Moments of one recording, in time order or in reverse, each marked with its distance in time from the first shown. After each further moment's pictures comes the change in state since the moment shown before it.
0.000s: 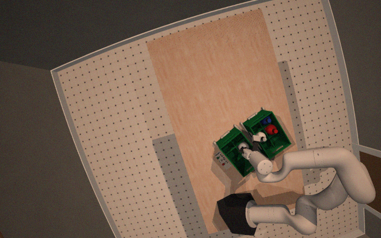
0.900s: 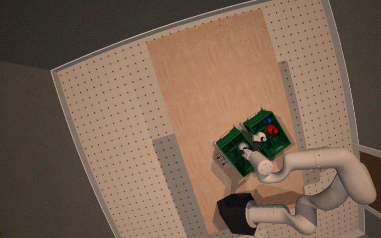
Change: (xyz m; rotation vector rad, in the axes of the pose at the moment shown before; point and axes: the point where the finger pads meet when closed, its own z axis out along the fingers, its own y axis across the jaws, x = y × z) arm 0.000 0.000 -0.005 0.000 0.000 0.000
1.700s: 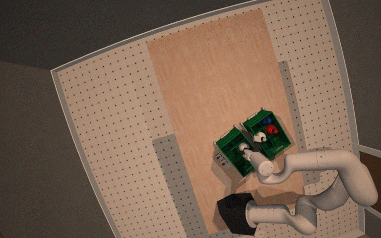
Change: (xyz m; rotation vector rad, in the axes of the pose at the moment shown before) arm 0.000 0.000 -0.011 0.000 0.000 0.000
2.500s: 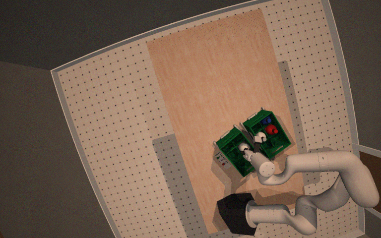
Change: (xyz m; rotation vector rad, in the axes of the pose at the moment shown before) arm 0.000 0.000 -0.010 0.000 0.000 0.000
